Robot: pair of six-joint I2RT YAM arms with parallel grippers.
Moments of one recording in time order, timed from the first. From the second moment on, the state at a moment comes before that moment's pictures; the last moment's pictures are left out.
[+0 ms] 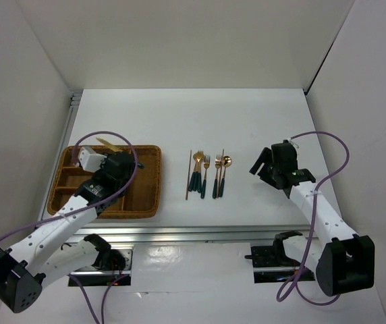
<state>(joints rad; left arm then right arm) -0.56 0.93 0.72 -0.40 -0.75 -1.42 0.14 1.04 0.68 -0.49 0.10 0.68</state>
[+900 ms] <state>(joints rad) -0.11 1.29 0.85 -0.48 -0.69 -1.60 0.14 1.10 0.68 -0.41 0.05 0.67</state>
